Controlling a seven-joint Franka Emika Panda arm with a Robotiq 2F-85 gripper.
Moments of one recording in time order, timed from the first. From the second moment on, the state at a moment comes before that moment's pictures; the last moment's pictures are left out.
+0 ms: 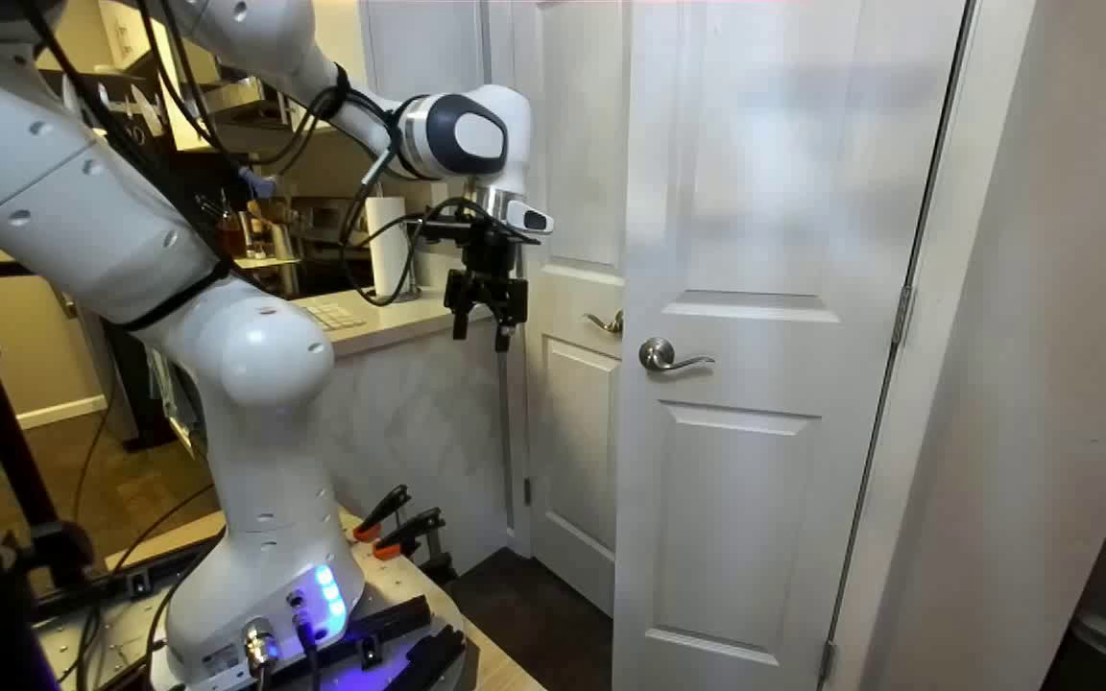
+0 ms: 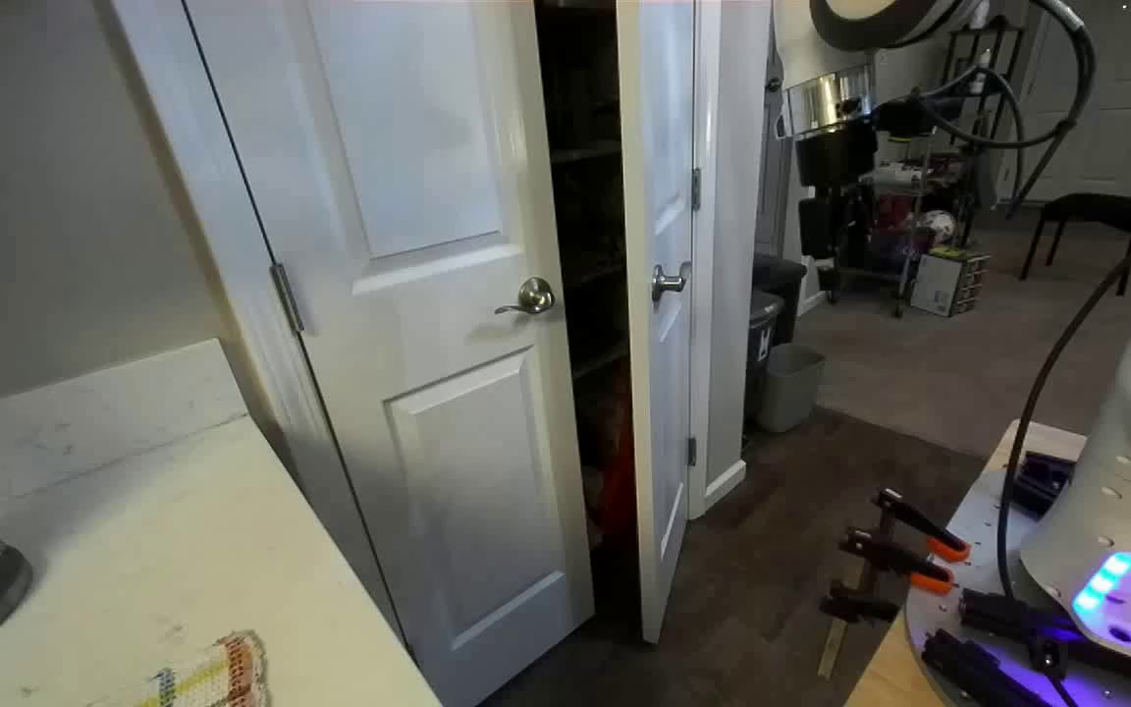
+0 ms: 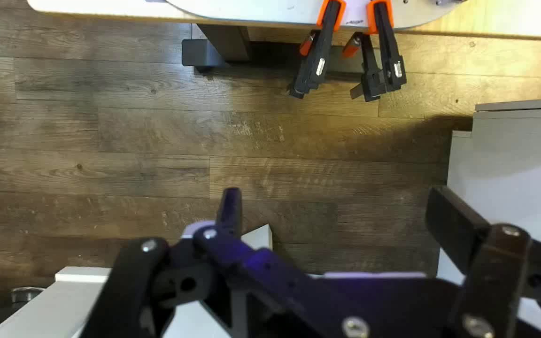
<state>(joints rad) 0.00 -0.61 -0.02 -2.65 -0.04 1.82 -0.03</state>
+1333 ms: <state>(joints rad) 0.13 -0.43 0.07 -2.52 -0.03 1.93 -0.05</state>
